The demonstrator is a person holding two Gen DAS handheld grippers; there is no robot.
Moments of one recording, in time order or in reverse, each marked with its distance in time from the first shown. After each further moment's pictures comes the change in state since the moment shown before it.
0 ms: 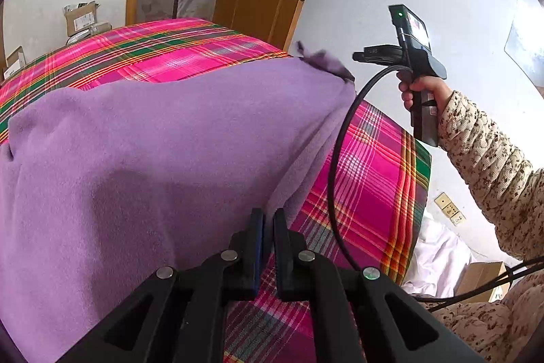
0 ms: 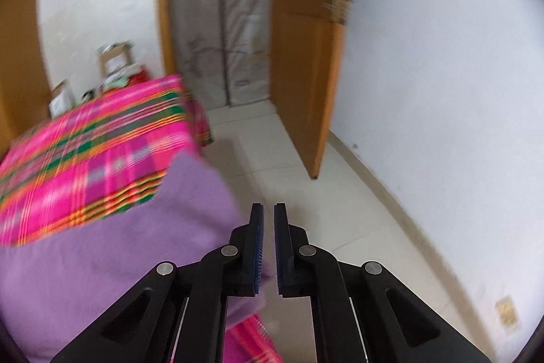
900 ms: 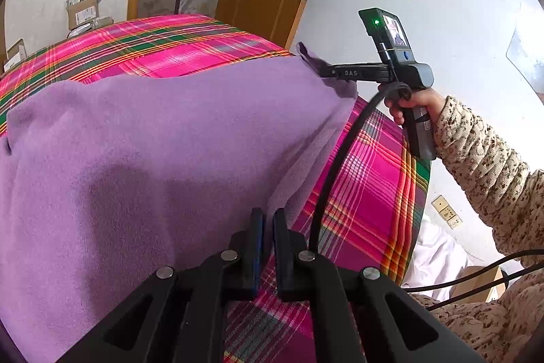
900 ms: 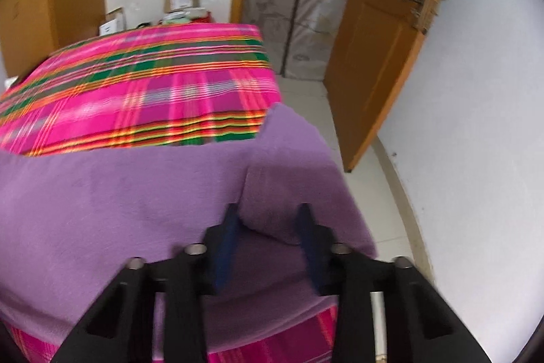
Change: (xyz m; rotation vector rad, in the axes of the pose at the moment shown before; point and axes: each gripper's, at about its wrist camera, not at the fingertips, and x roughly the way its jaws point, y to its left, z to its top) left arm 0.003 0.003 0.000 -0.022 0.007 -0.013; right arm 0.015 0.079 -0.035 -0.334 0.088 0.102
